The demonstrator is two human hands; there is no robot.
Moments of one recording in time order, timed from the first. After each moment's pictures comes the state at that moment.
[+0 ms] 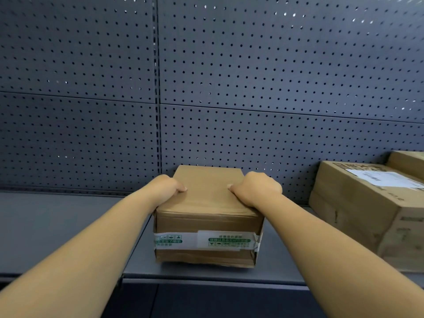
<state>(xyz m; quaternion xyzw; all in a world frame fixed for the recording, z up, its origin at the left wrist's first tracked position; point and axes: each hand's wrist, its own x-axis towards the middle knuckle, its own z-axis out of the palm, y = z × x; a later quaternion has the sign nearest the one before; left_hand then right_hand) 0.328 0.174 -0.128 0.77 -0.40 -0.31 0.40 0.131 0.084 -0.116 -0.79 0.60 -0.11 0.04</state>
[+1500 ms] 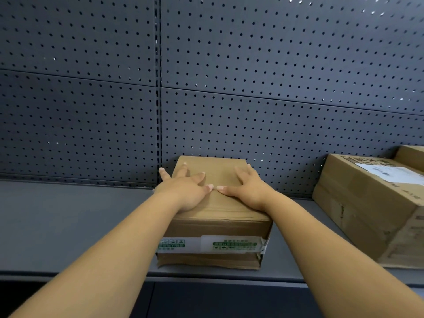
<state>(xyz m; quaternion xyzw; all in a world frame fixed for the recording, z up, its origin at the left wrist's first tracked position) 0.302 0.158 -0.145 0.82 -0.54 -0.13 0.10 0.140 0.076 -0.142 -0.83 0.49 -0.11 0.26</state>
